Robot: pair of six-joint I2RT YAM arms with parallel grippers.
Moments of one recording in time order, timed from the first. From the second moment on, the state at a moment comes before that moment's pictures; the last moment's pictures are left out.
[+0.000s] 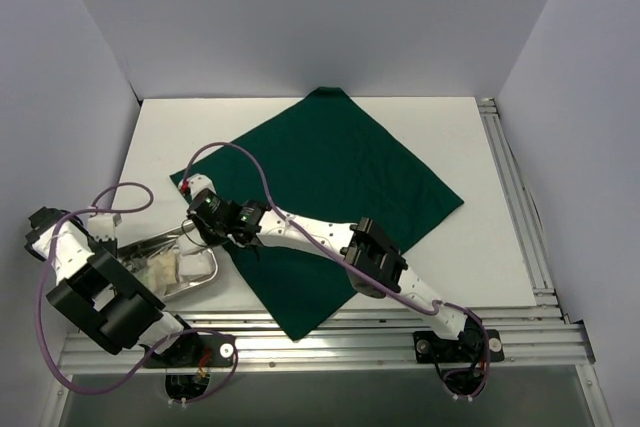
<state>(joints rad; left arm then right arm) 0.85 1.40 0.95 -0.99 0.08 0.74 1.18 2.45 2.17 -0.43 0.14 0.39</state>
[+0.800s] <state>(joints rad) 0.48 1.58 1.19 -1.01 0.11 0.52 0.98 2.45 2.07 -0.38 0.02 0.46</state>
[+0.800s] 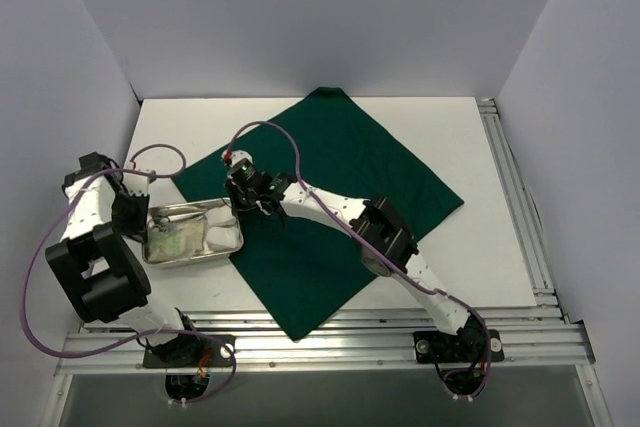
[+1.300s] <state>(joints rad) 0.18 1.74 1.35 -1.02 0.06 0.40 0.87 2.28 1.83 -0.35 0.03 0.47</state>
